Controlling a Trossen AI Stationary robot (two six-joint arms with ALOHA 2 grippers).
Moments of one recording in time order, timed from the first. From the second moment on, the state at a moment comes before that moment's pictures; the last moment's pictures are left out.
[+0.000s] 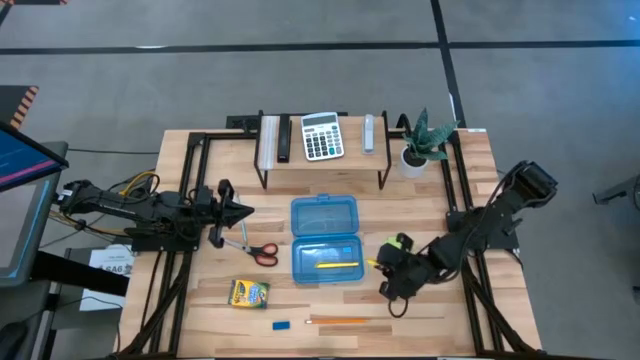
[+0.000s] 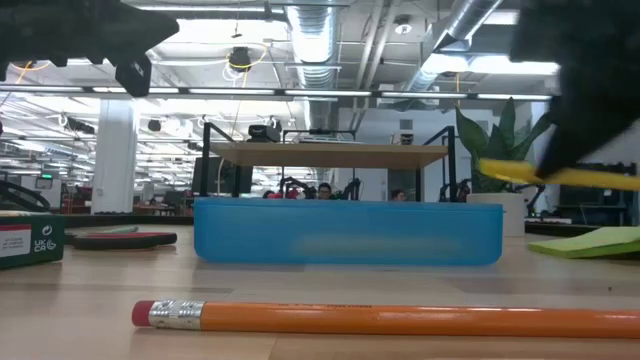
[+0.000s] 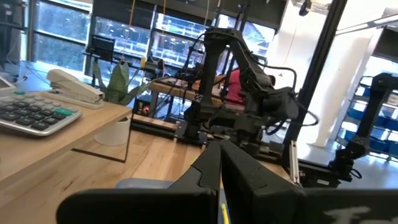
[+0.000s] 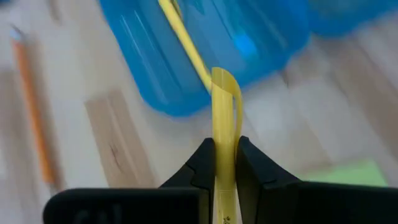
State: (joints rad) left arm -0.17 0.37 0.12 0.39 -0.22 -0.23; right arm 0.62 1.48 0.80 -0.40 0.47 0.96
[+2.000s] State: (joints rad) left arm -0.17 0.43 0.09 0.47 -0.17 -0.31; right arm 0.74 1.13 0.47 -0.36 0.55 1.37
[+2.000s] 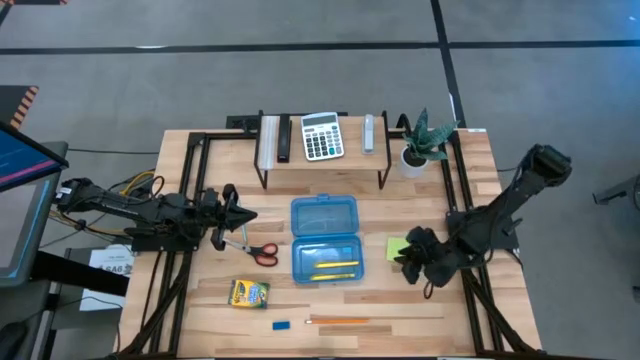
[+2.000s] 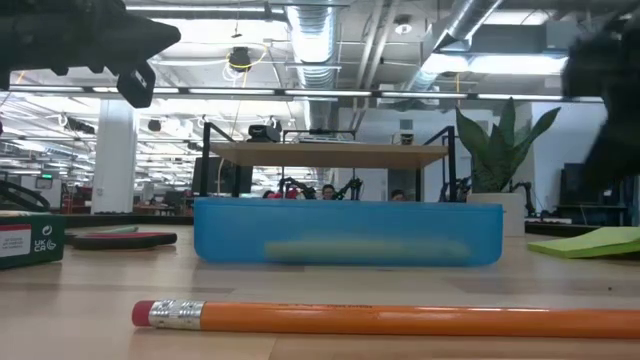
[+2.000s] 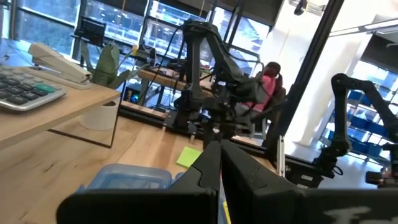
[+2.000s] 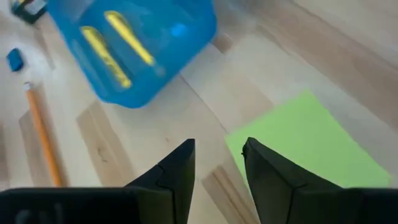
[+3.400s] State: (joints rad) left arm -0.17 0.43 0.09 0.46 -0.20 -0.32; right arm 0.84 1.26 0.45 -0.57 0.53 1.80
